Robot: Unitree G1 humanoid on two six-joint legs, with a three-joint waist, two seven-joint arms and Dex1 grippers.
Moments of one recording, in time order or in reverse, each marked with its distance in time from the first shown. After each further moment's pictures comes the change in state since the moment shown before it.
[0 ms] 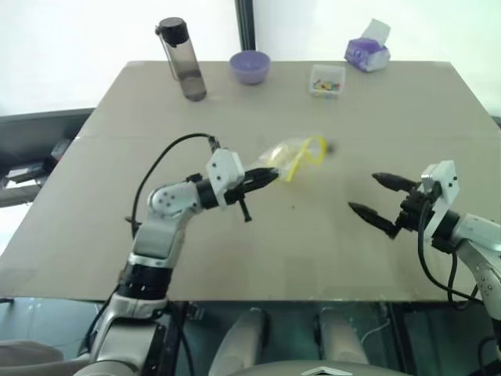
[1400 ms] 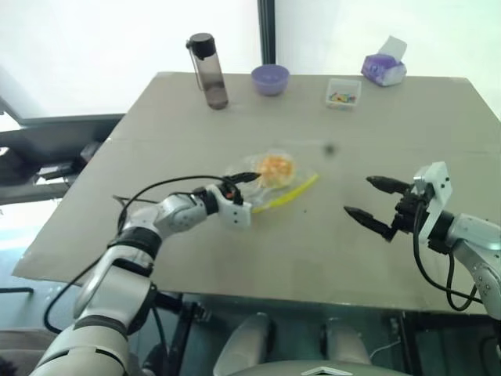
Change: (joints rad) left arm -0.346 0.066 -0.297 1.026 0.879 -0.984 0.834; right arm -0.006 -0.013 0.033 -0.013 -0.001 0.016 -0.013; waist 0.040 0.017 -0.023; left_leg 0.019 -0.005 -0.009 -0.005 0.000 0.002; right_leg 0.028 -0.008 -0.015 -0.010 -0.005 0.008
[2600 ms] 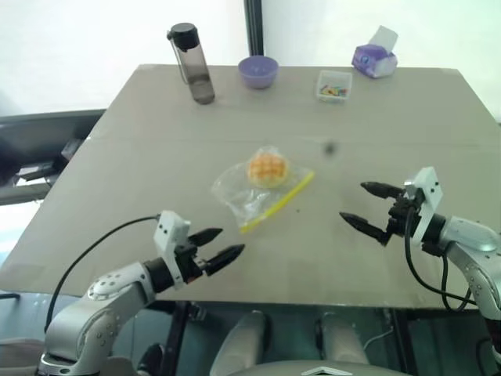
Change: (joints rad) left arm 0.949 0.062 0.507 -1.495 -1.455 1.708 -0.411; right arm -0.003 0.007 0.044 0.038 -0.038 -0.026 0.034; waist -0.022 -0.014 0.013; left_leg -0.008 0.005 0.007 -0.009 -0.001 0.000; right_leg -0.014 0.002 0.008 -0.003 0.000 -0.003
